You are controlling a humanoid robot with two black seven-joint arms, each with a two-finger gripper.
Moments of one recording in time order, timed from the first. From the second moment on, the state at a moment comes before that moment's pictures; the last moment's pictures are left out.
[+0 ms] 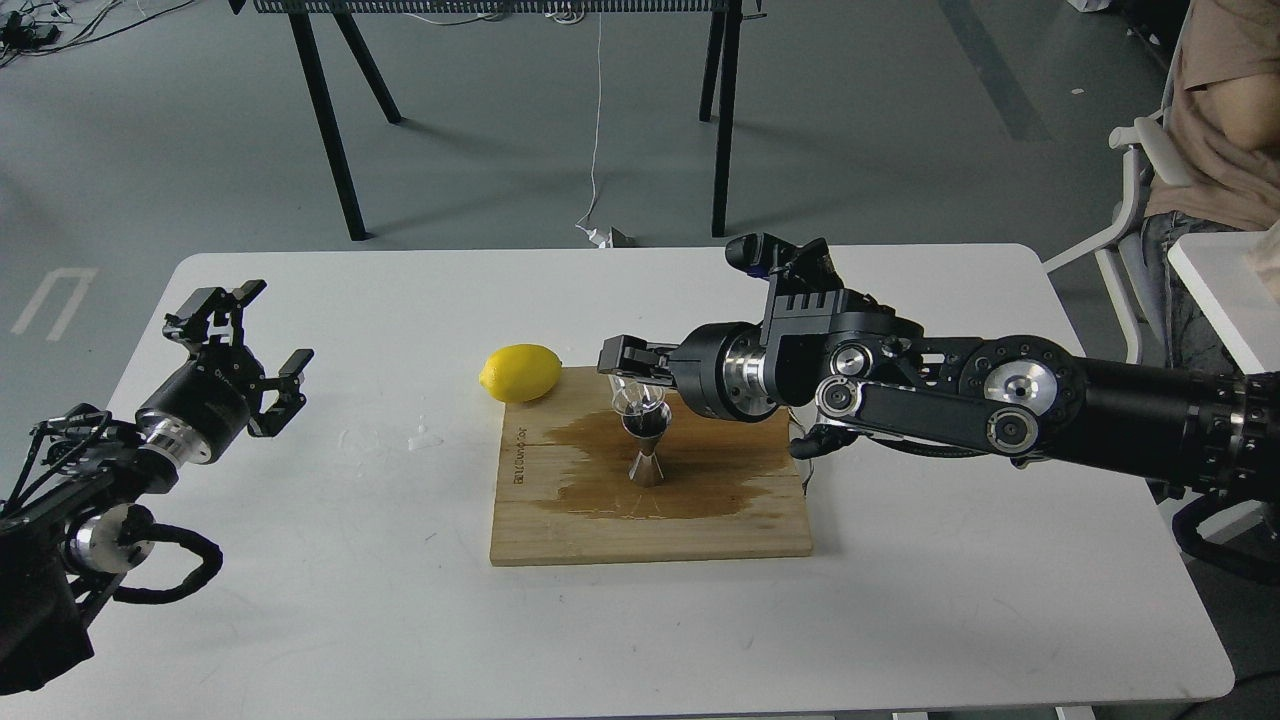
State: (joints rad) left arm -0.52 0.46 -0.61 -0.53 0.22 -0.49 -0.49; right arm 1.19 -0.24 0.03 1.31 -0.78 0.05 -0.38
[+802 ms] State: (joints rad) left arm -0.52 0.46 -0.61 -0.53 0.22 -0.49 -0.49; right arm 1.21 -0.24 0.00 1.31 -0.81 0.05 -0.38
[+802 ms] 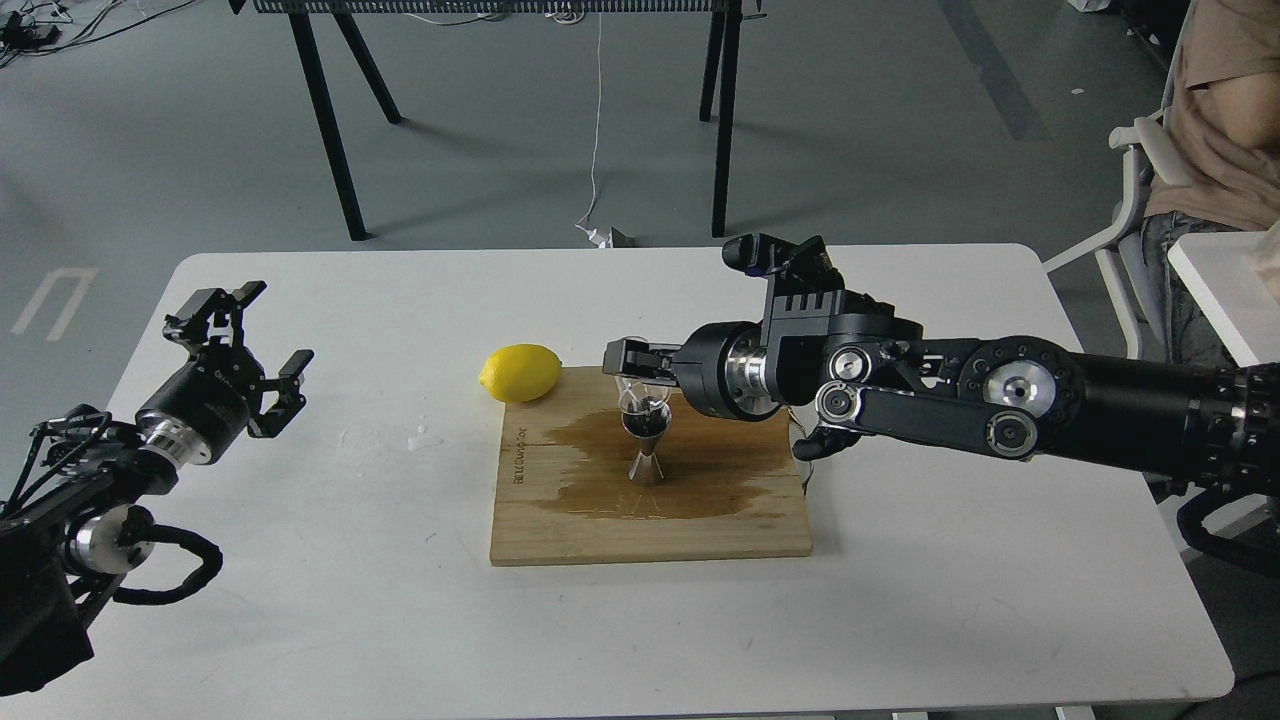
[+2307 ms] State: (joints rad) left arm -0.52 0.46 -0.60 -0.53 0.22 -0.49 -0.49; right arm 0.48 -0.35 1.04 1.25 -0.27 0.06 -0.39
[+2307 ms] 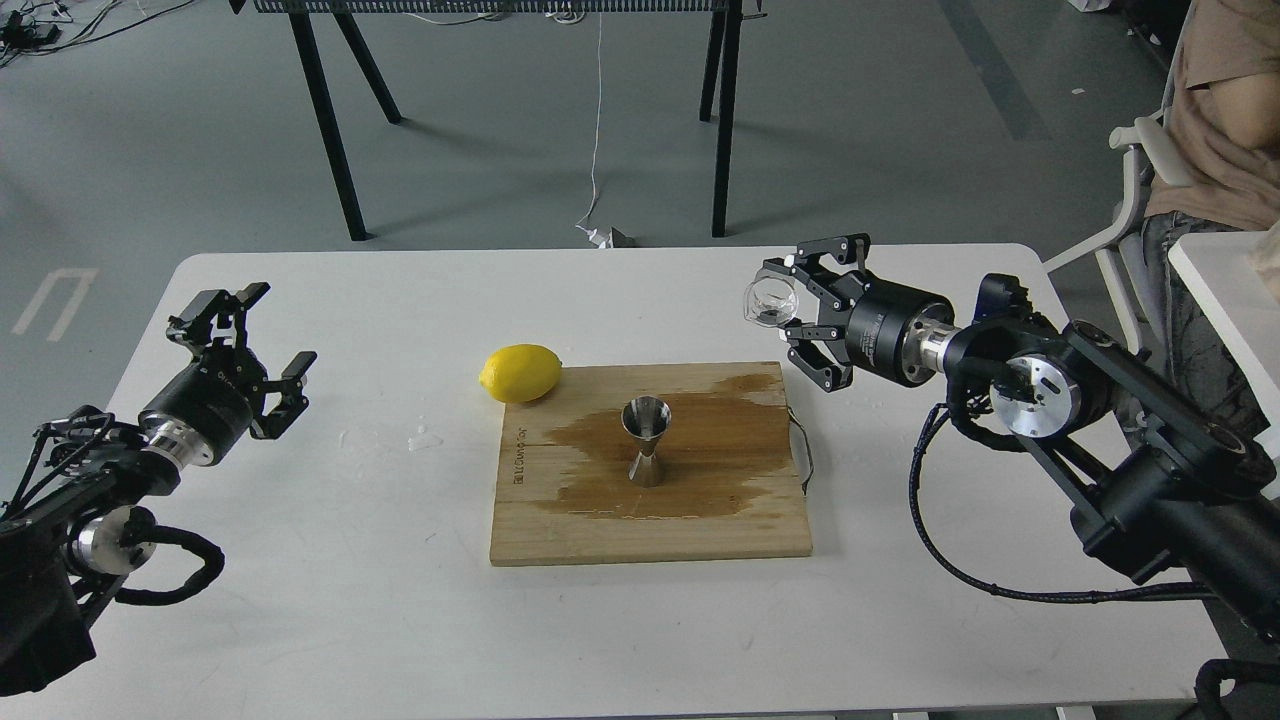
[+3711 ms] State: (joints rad) left arm -0.49 0.43 -0.60 -0.53 0.23 -0.49 -0.49; right arm 0.18 -0.18 1.37 0.87 0.26 0.06 -0.35
